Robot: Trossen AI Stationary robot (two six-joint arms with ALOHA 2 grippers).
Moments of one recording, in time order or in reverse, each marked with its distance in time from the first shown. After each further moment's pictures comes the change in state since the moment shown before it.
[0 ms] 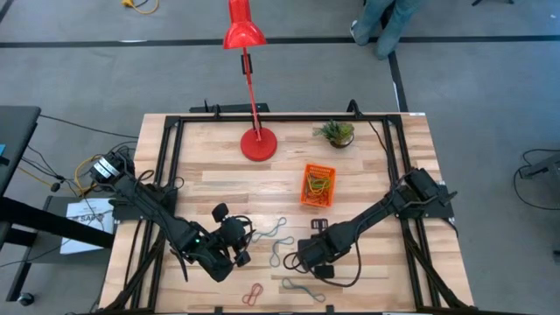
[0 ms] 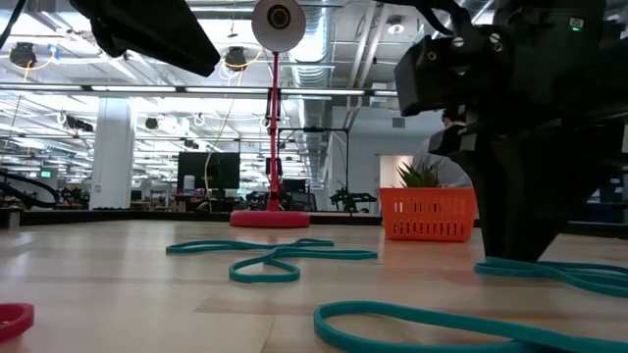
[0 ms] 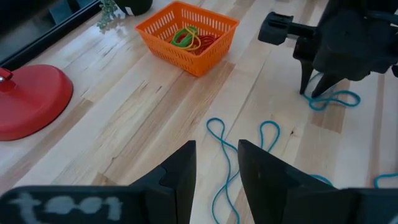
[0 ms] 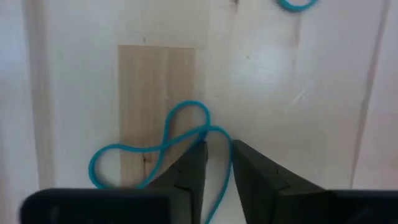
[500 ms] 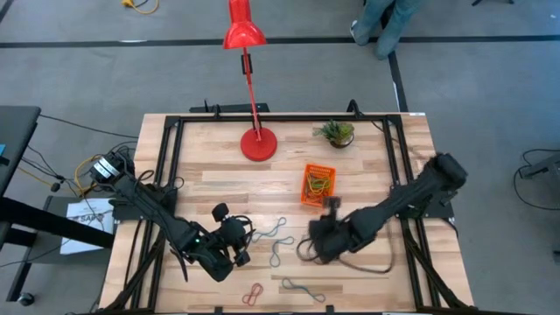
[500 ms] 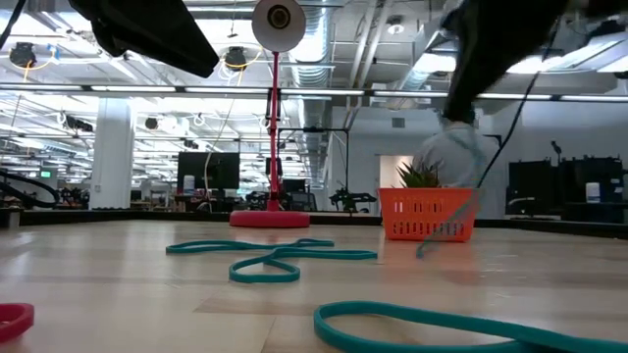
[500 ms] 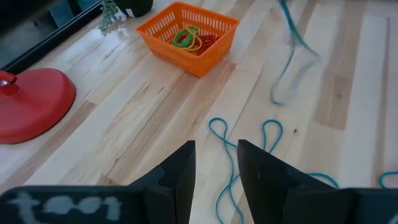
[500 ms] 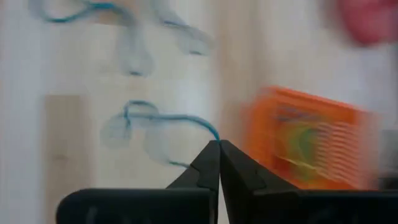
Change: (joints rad) left arm 0.000 0.000 0.000 -0.005 -0.003 0.018; right arm 0.024 -0.331 0.047 -0.259 0.397 0.031
